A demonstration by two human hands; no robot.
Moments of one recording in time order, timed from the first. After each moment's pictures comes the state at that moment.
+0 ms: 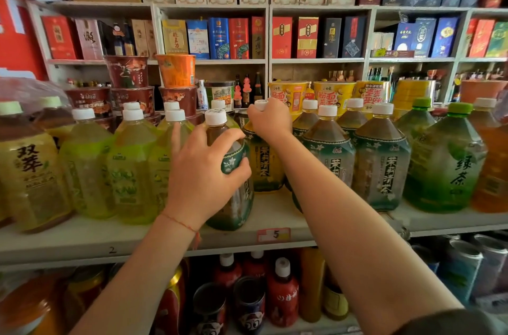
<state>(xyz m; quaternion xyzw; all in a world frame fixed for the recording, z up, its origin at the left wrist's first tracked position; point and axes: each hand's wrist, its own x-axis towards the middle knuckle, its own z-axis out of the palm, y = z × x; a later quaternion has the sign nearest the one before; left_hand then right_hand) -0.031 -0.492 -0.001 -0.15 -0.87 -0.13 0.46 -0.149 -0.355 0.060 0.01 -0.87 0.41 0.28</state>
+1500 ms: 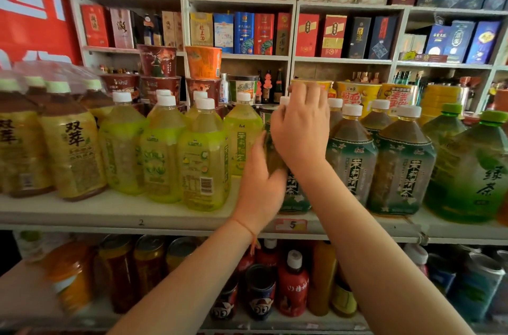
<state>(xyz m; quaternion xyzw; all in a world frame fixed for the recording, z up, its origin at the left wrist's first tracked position) -0.018 -0.434 -0.032 -0.18 -0.72 -0.61 0.27 -0.075 -0.359 0.036 0.09 -0.78 0.19 0.58</state>
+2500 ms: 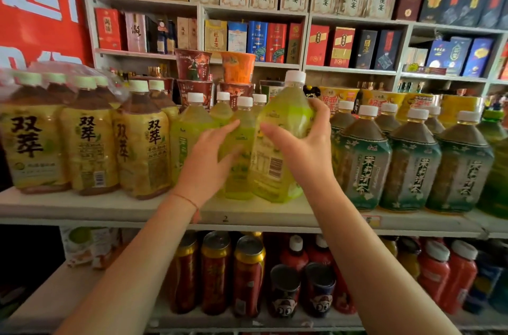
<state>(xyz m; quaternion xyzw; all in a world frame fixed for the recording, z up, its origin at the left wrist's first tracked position) -0.023 -0.660 -0.021 -0.13 -0.87 -0.36 0.32 -0.018 -0.486 0.008 0.12 -0.72 0.60 0.32</state>
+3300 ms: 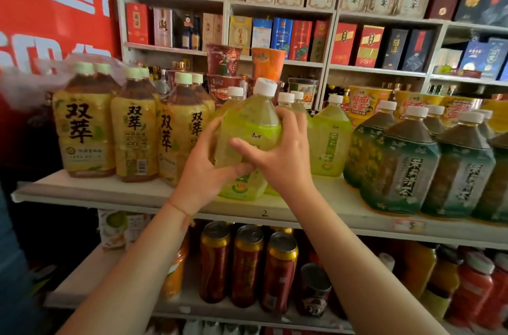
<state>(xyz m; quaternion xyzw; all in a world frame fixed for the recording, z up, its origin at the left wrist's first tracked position) -0.008 -0.728 -0.047 -0.18 -0.73 -0.60 0.29 -0.021 -0.574 -0.011 0.22 -0.78 0.44 0.40</state>
